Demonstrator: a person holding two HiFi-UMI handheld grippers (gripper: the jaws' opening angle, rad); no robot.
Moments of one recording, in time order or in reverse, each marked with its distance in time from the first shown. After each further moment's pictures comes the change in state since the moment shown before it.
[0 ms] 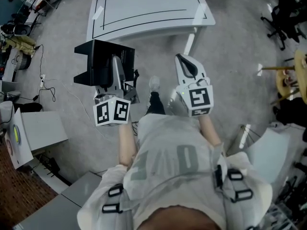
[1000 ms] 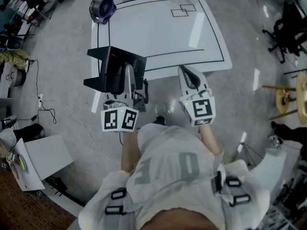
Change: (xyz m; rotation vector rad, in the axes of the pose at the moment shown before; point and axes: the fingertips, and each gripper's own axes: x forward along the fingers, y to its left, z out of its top) left arm 0.253 0.099 -0.023 -0.059 0.067 -0.122; right arm 0.253 -0.056 0.028 -0.007 0.057 -0.026
